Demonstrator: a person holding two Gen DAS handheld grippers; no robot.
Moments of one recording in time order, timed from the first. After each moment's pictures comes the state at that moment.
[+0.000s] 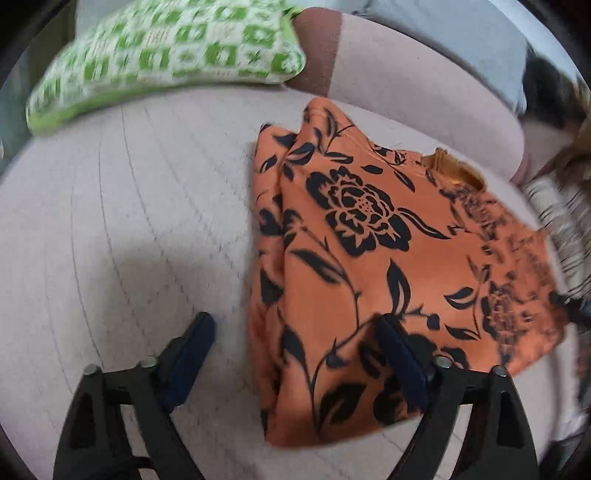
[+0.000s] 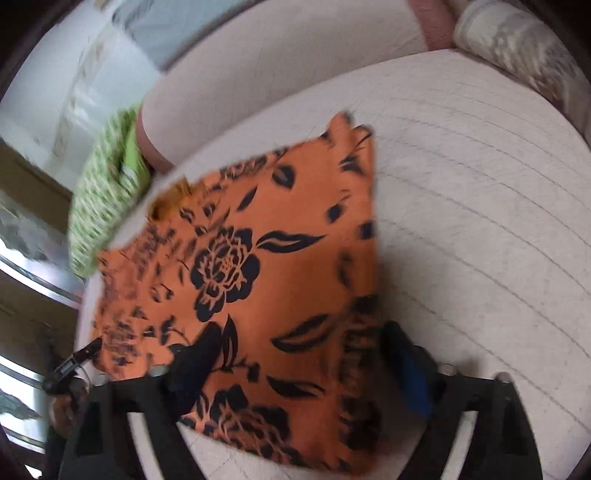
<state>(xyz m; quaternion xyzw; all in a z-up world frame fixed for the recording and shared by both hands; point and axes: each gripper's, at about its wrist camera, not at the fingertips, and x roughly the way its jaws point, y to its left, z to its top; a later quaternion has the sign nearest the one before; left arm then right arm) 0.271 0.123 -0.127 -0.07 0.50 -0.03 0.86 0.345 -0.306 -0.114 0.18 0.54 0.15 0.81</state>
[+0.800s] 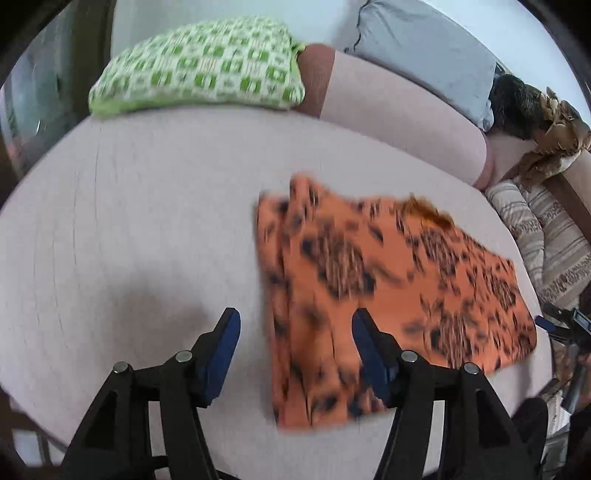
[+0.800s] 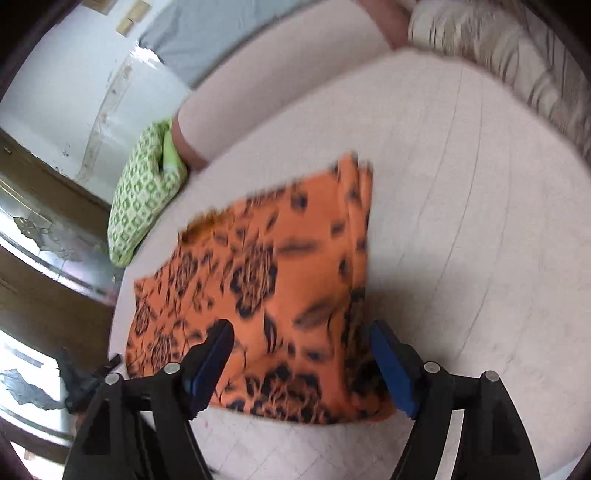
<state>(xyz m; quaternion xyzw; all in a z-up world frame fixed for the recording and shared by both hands) 0.121 0.147 -0.055 -0.11 0.45 -0.04 0.88 0.182 -0.376 -0.068 0.24 0.48 0.16 0.83</state>
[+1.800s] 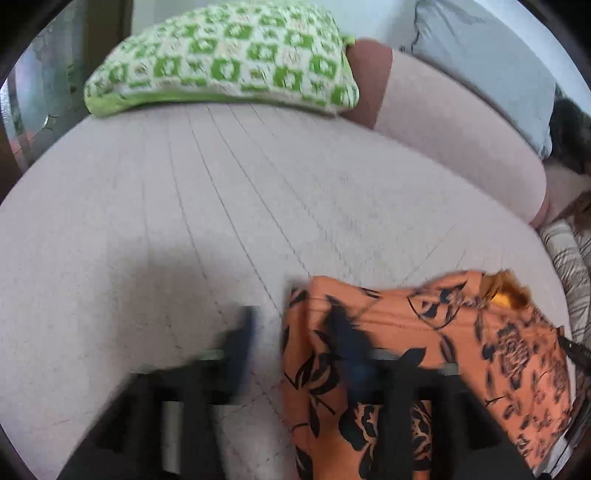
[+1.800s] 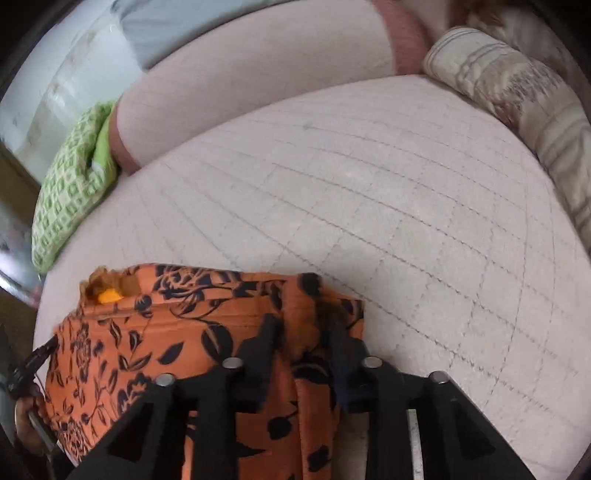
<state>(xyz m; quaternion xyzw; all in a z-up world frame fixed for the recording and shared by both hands) 0.240 0.158 -0.107 -0.14 0.45 0.04 0.88 0.318 -0.340 -0.095 0.15 0.47 0.07 0.87</state>
